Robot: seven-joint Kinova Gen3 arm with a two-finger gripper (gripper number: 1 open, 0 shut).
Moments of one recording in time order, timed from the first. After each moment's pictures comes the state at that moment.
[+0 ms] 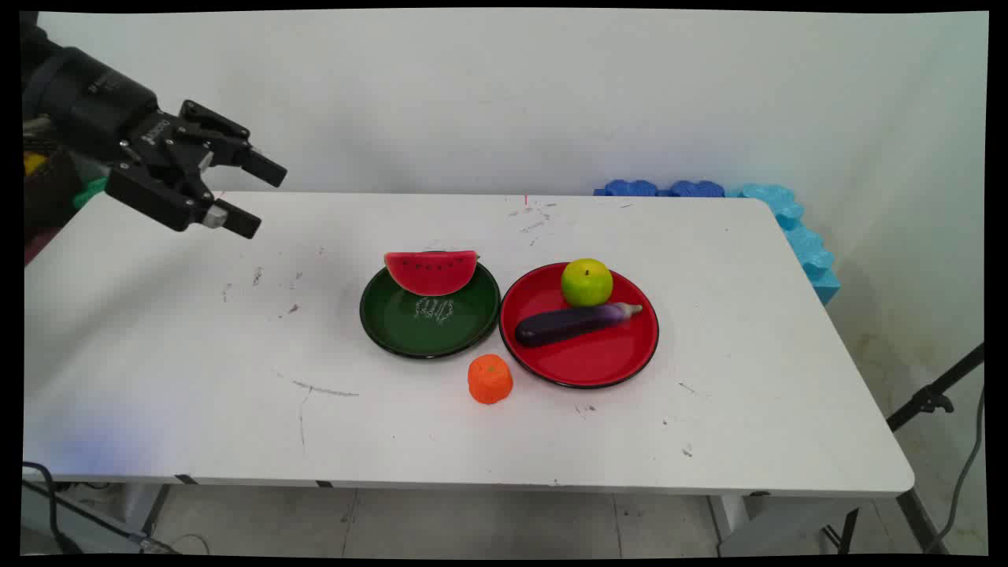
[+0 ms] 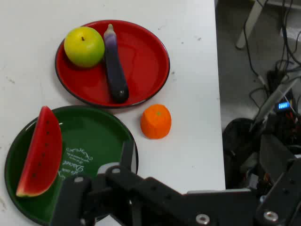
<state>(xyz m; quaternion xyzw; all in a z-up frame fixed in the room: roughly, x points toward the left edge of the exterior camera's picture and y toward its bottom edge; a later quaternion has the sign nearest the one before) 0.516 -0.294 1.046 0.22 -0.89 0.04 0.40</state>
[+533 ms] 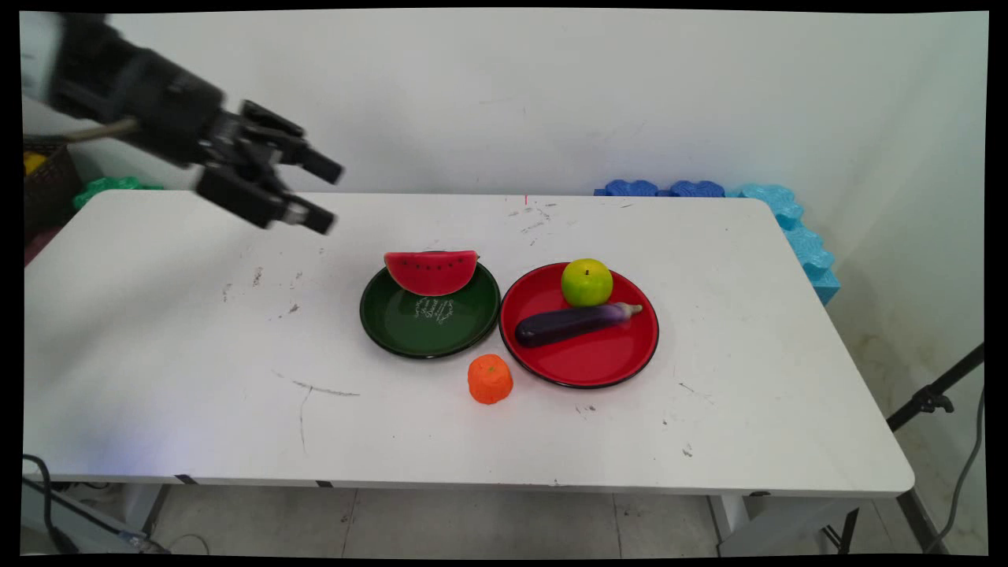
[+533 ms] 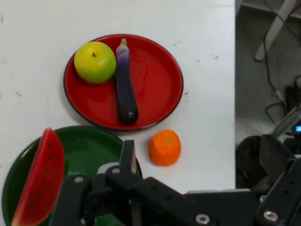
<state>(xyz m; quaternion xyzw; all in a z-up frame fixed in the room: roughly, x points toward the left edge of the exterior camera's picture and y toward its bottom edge) 0.451 -0.309 1.045 0.25 -0.88 0.06 0.39</state>
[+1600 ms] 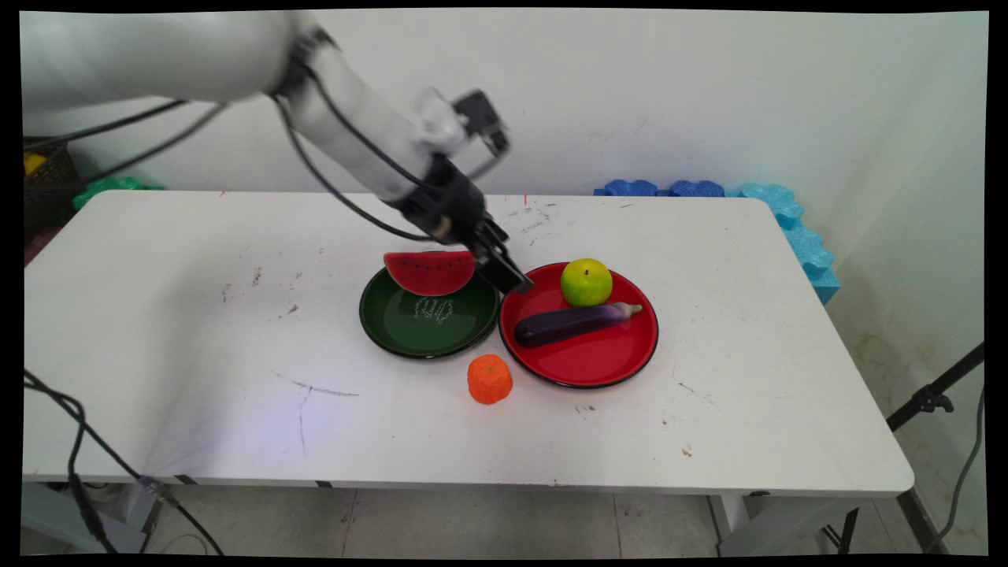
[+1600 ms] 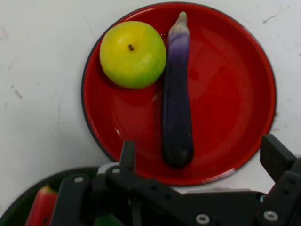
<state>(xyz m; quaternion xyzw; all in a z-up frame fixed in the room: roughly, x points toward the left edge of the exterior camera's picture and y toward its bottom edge) 0.255 -0.422 0.932 0.32 -0.90 0.10 0.26</state>
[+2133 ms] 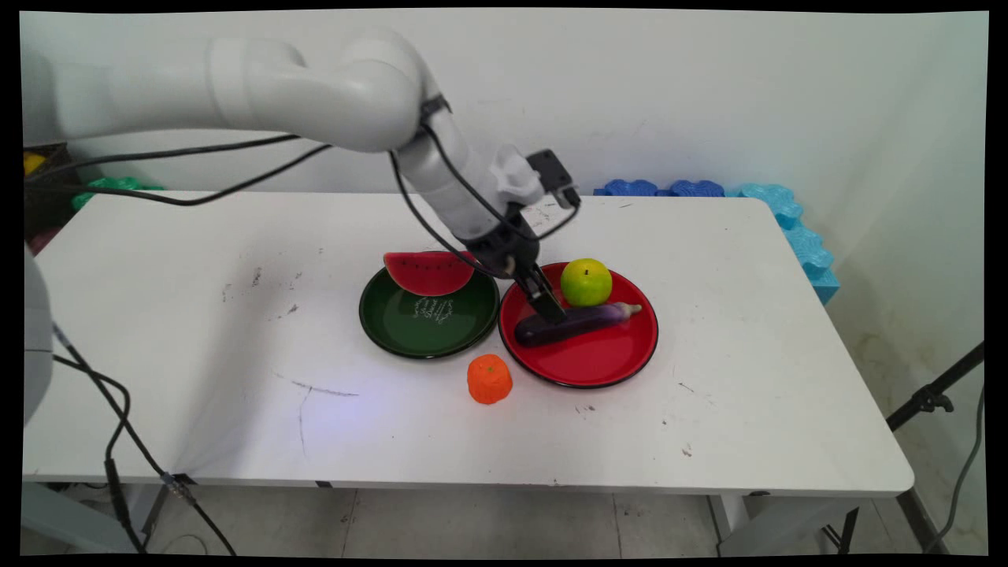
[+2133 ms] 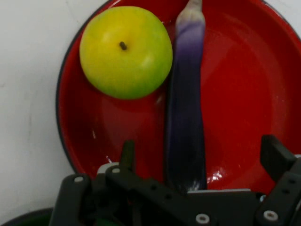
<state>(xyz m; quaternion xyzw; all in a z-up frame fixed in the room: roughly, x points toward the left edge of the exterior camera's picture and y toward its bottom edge) 0.195 -0.465 0.869 0.33 -0.92 0.09 0.21</state>
